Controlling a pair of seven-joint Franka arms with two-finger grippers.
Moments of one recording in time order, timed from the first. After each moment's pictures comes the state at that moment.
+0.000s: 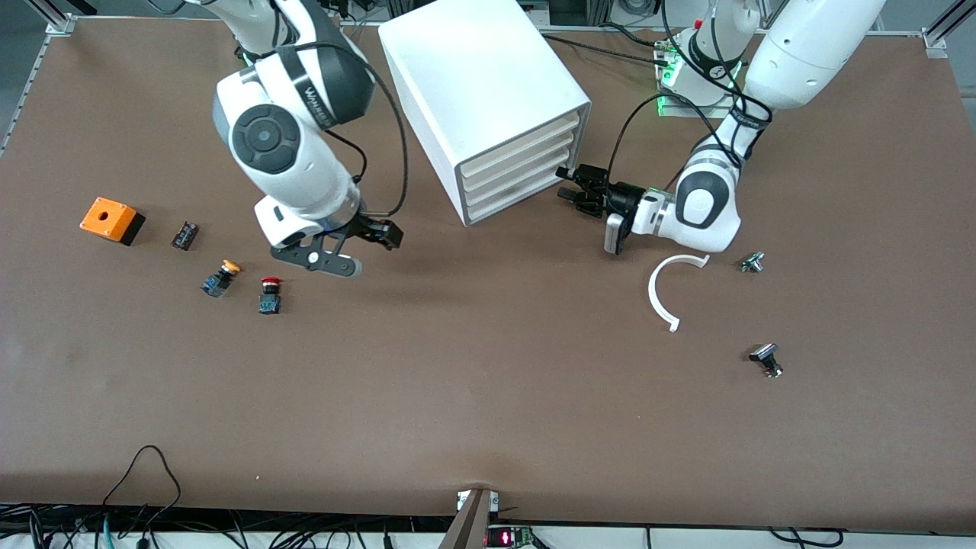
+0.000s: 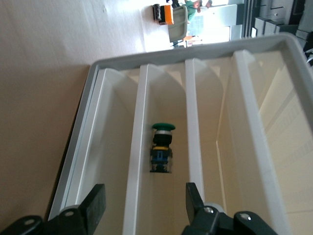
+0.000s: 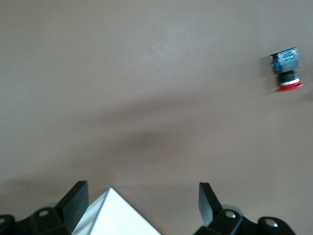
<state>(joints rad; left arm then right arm) -0.03 0.57 -0.26 -2.24 -1.30 1.79 1.26 0.45 0.36 0.10 -1.55 0.02 1.86 0.79</state>
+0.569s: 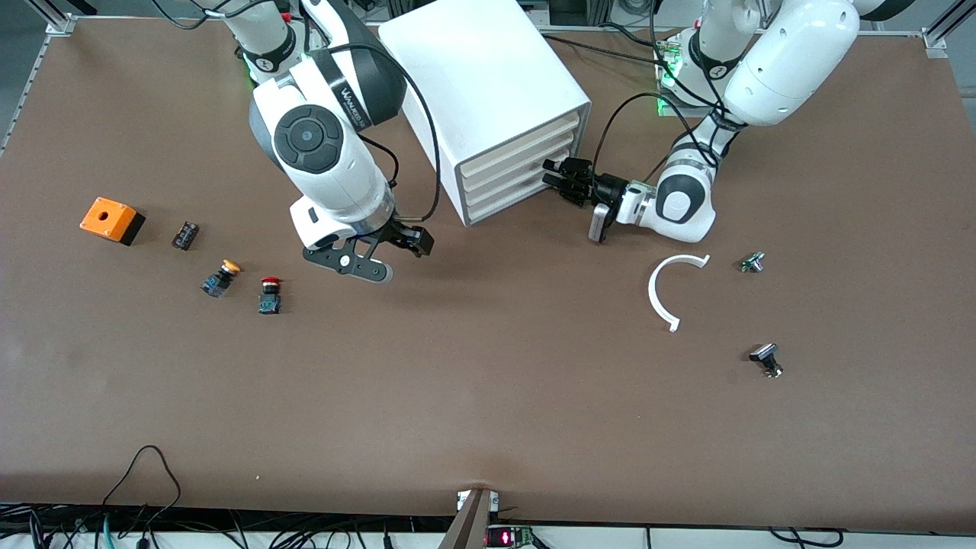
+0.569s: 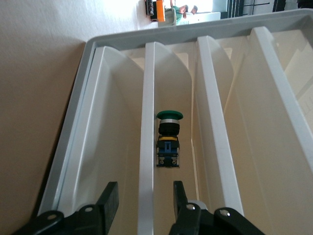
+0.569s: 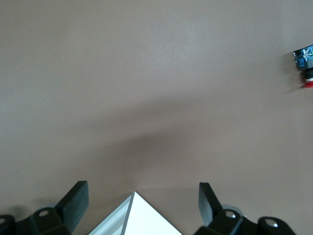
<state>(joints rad) -0.06 0.64 -0.29 -2.27 -1.38 1.79 1.35 0.48 0.44 0.09 -1.44 0.02 1.86 0.87</state>
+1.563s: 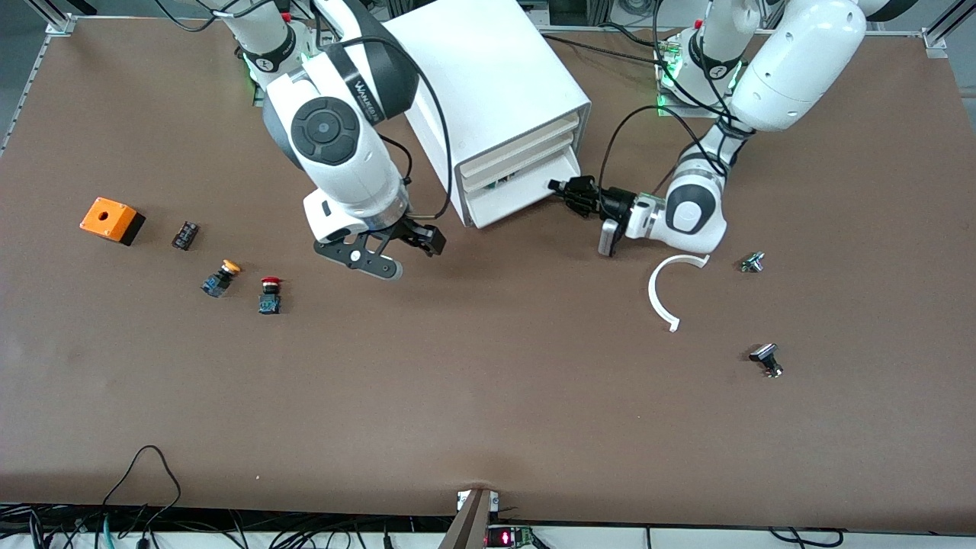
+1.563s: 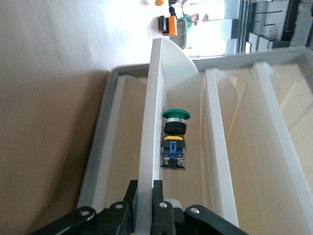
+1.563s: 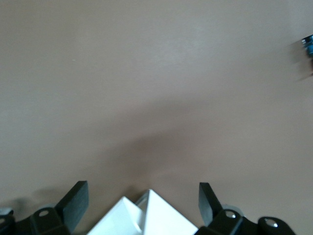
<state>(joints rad) -0.05 0.65 -0.22 -2.17 -1.32 1.79 1.25 0.52 0.48 0.09 -1.38 0.02 1.86 0.97</state>
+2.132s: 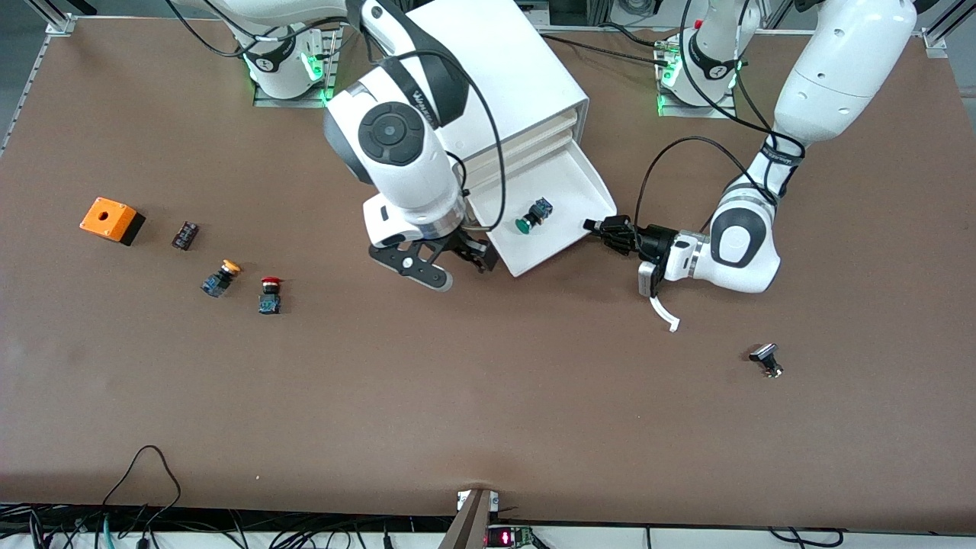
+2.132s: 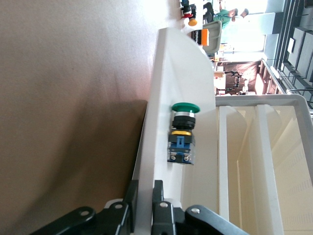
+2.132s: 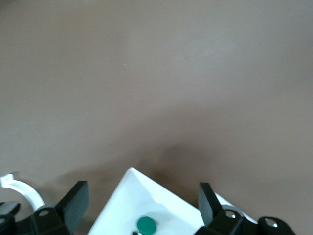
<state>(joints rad) 0.05 0.65 -0.20 -1.99 -1.09 1.79 1.01 0.62 0.66 0.09 -1.15 0.02 1.95 1.18</state>
